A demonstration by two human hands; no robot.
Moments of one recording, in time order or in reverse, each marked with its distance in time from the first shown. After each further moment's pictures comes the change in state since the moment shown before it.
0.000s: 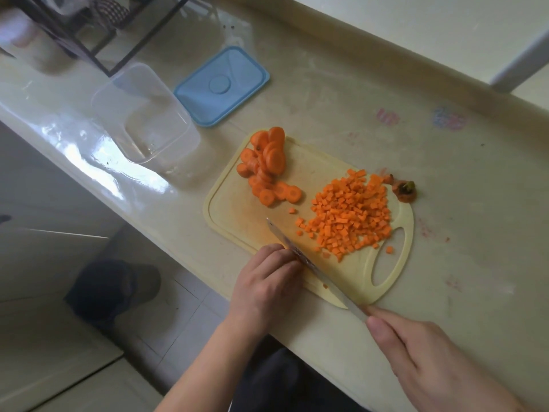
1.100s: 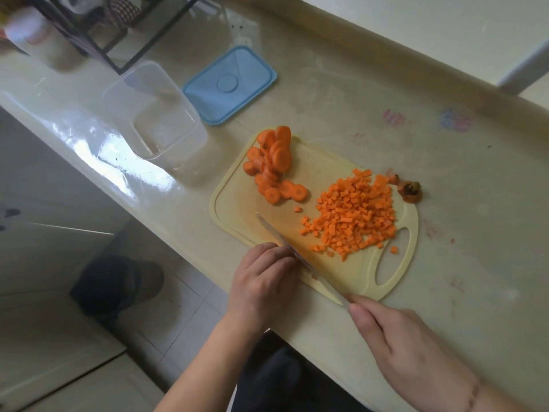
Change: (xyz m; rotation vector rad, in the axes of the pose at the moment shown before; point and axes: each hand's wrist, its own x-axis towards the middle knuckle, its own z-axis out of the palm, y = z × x) left_hand -0.005 -0.002 -0.005 0.033 0.071 -0.050; right_hand 0.015 -0.007 0.013 -0.051 0.039 -0.061
